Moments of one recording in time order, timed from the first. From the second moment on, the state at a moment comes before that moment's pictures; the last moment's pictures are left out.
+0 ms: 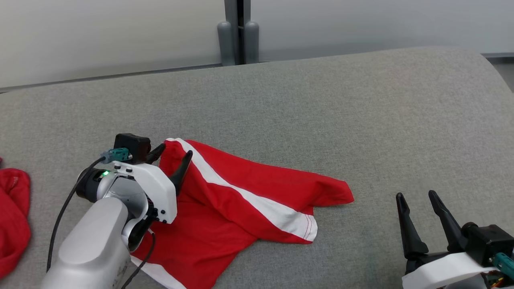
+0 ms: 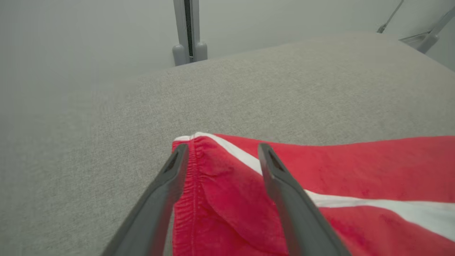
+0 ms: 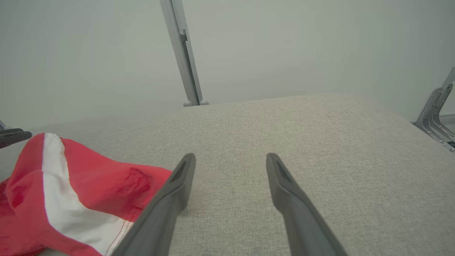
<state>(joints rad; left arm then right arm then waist) -0.57 0.26 -0.52 0.63 -0.57 -0.12 0.07 0.08 -0.05 0.04 -0.07 0.18 0.13 0.03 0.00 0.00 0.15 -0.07</state>
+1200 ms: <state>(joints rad) -0.07 0.36 -0.51 0.27 -0.81 0.08 -0.06 0.07 -0.05 0.00 -0.02 0.19 0.13 0.00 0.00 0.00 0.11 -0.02</state>
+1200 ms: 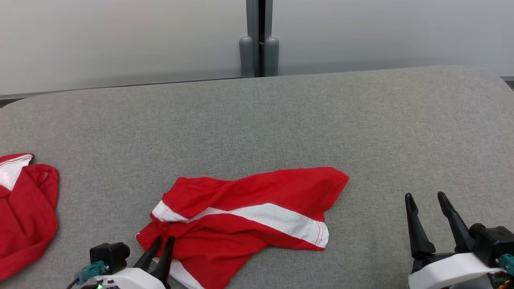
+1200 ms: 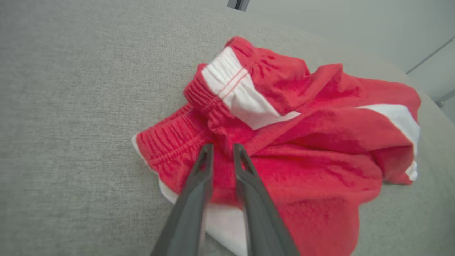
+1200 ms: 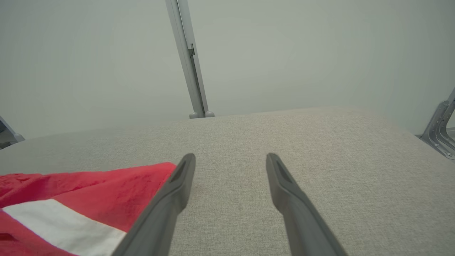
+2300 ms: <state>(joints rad) 0.02 0.42 -0.31 0.12 -0.60 0.12 -0.26 0.16 -0.05 -0.01 -0.08 0.14 0.13 0.08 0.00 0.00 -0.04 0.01</state>
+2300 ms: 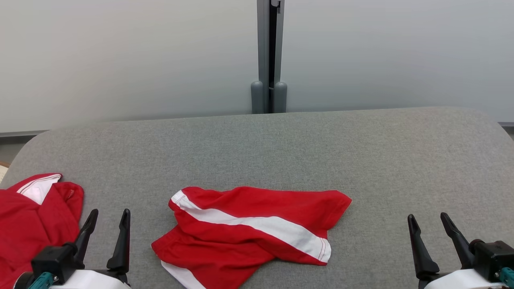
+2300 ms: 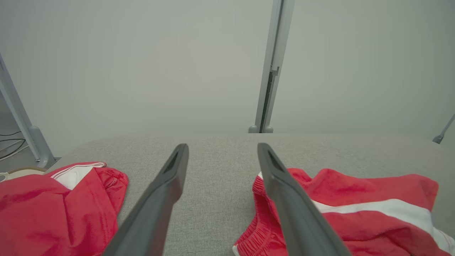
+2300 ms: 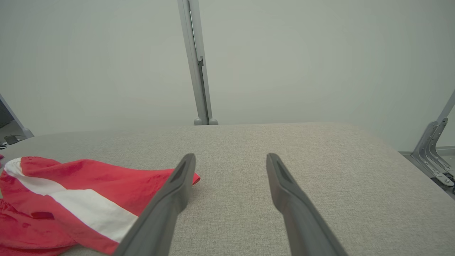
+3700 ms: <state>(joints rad) -0.34 0.40 -0.53 0.37 -0.63 -0.10 0.04 0.12 -0.05 0.03 -0.09 0.15 0.13 0.09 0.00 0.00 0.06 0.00</state>
